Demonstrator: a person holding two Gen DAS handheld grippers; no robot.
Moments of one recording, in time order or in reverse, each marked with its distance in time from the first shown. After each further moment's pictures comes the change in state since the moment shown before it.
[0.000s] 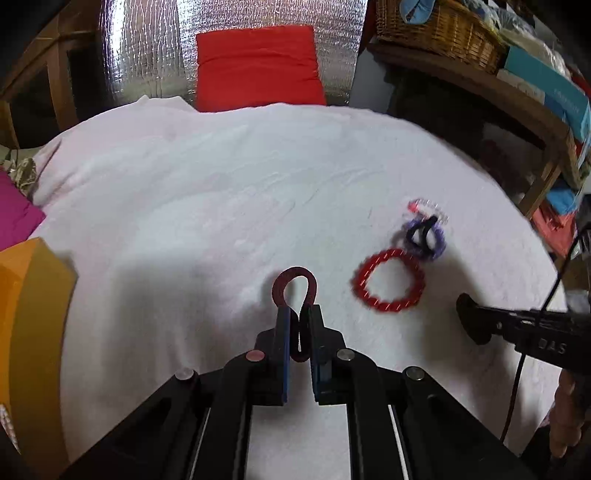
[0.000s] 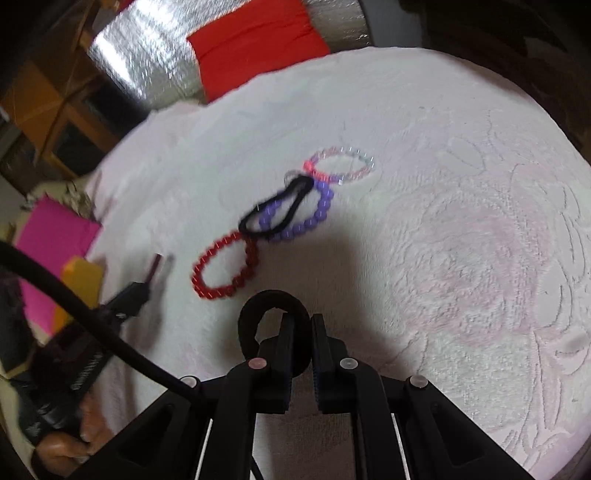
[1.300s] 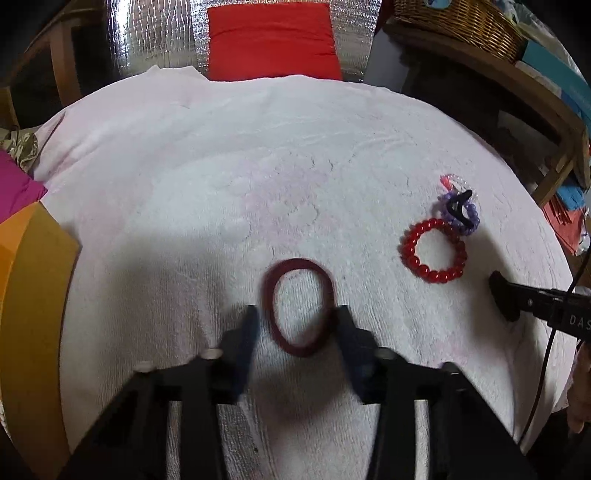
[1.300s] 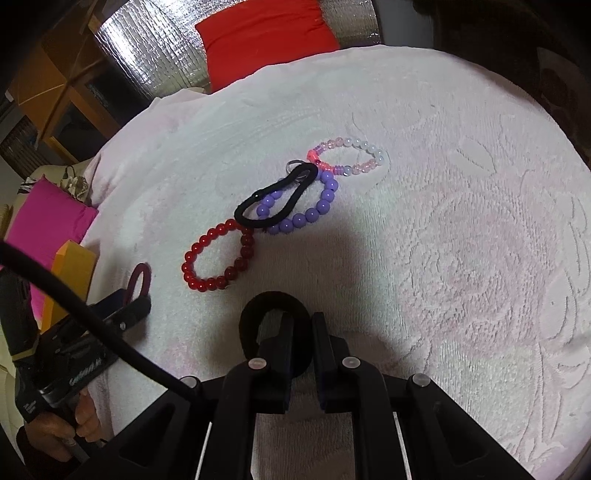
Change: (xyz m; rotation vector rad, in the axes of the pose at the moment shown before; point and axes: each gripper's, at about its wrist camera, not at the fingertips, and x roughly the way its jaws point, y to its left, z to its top) left arm 0.014 0.033 -0.010 -0.032 0.078 -0.006; right arm 0.001 -0.009 0.000 -0.022 0.009 0.014
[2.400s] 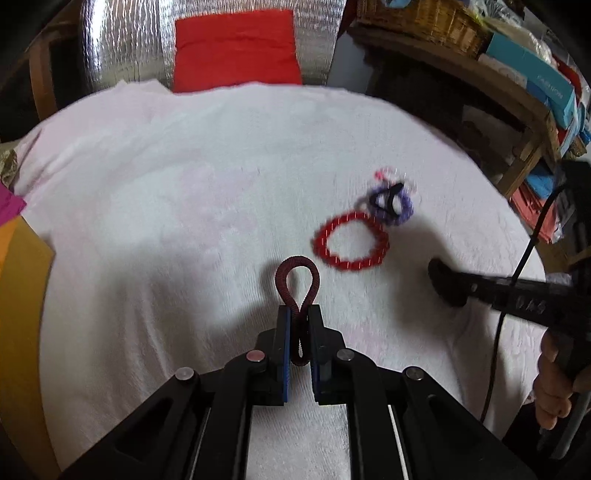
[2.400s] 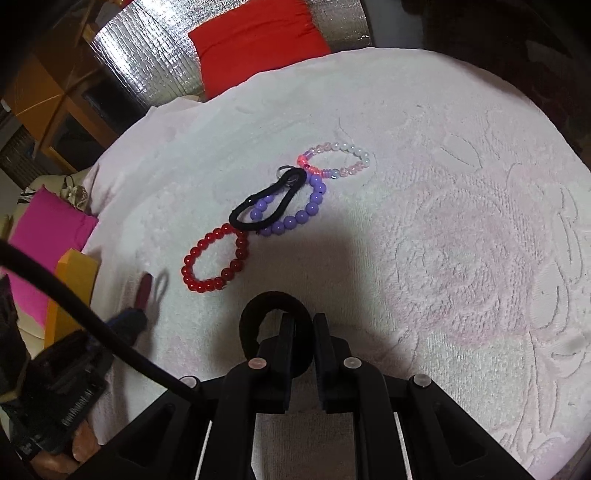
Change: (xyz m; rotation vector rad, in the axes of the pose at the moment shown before) left arm -0.013 -0.047 -0.009 0.047 0.012 -0.097; right arm -0.011 -0.009 -0.004 0.034 -0.015 -0.009
